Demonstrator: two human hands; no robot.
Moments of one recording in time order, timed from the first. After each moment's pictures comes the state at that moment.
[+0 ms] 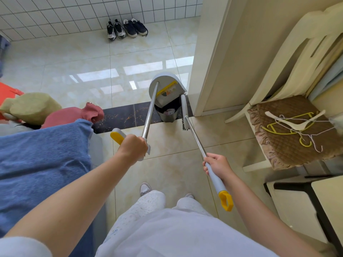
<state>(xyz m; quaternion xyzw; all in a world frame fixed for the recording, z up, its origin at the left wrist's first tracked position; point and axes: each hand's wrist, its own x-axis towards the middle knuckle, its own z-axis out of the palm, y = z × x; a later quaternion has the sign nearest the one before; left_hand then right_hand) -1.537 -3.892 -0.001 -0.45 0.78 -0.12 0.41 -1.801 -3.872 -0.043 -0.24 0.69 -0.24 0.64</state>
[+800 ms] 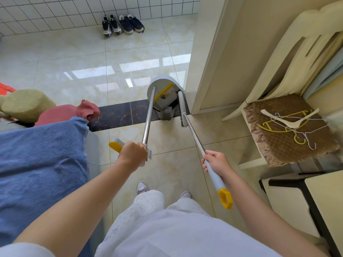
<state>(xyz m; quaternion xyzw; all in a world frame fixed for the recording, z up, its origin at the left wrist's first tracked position) -1.550 -3.871 -0.011 -0.48 0.77 -0.08 0.42 -1.804 -3.872 -0.039 -0.26 0.70 -0.22 0.62</state>
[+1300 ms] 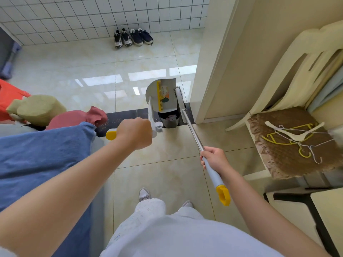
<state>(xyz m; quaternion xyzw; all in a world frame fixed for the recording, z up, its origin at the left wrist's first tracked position) -1.541 -3.920 0.064 -0.69 0.71 0.04 0.14 -1.787 -3.898 -0.009 -0.33 0.67 -0.22 0.62</state>
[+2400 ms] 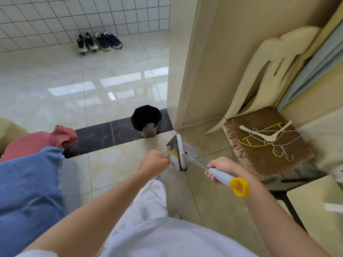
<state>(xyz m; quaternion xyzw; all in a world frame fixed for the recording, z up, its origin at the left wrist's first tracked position) -1.659 -3.985 -0.018 -0.72 0.50 0.48 -0.08 -1.877 -3.983 0.028 -0.12 0.69 -0.07 0.71</state>
